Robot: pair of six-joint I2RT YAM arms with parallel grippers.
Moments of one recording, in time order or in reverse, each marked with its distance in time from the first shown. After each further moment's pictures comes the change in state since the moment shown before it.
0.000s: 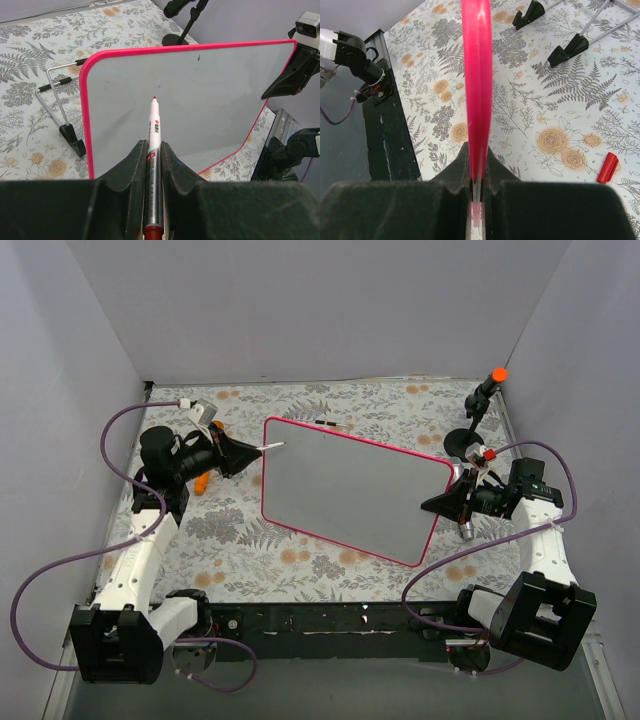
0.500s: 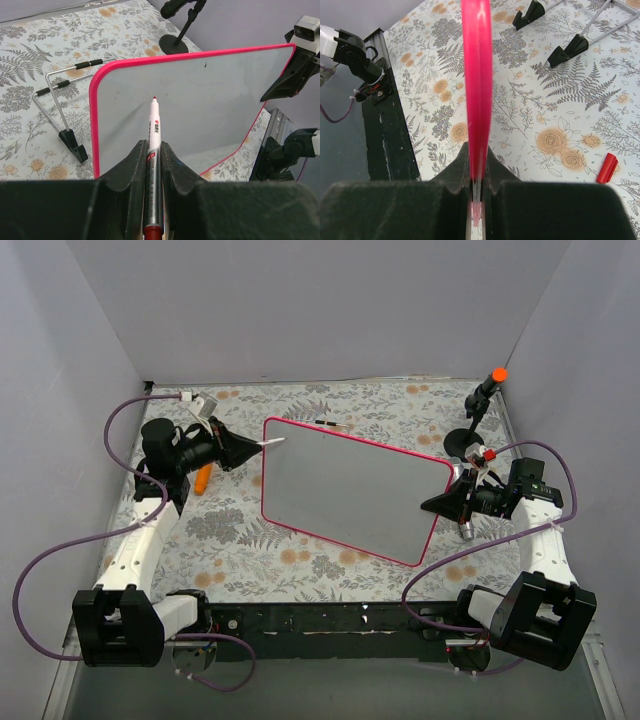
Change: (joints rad) left arm 0.018 0.088 0.036 0.050 0.046 -0.015; right arm 0.001 0.001 0.000 0.000 0.000 -0.007
